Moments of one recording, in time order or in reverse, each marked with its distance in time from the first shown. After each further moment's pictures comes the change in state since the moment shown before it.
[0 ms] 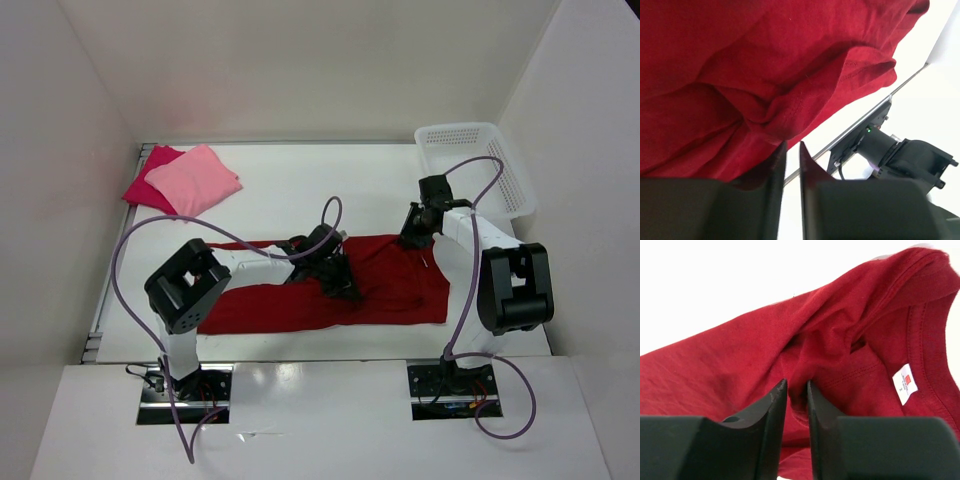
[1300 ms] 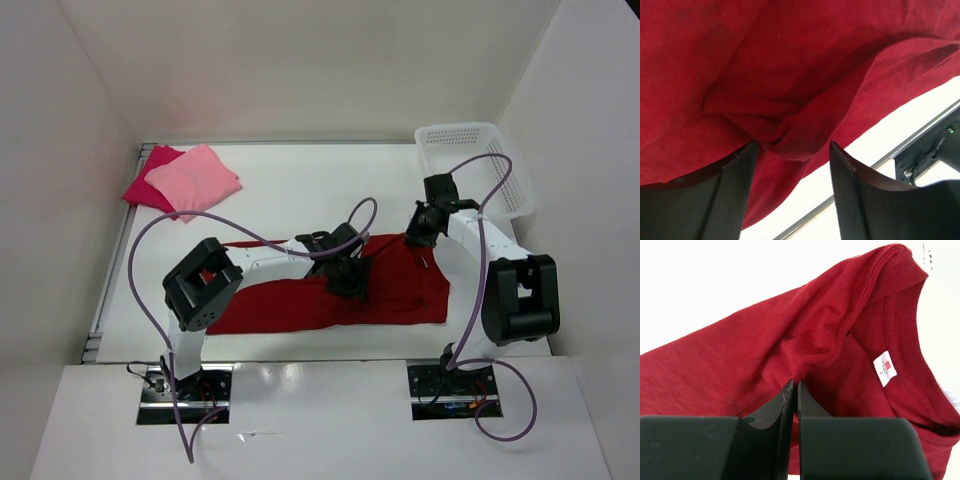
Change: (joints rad) left arm -0.068 0.092 0.224 -0.278 -0.180 0.375; right arm -0.009 -0.073 -0.002 -0.049 0.051 -0.016
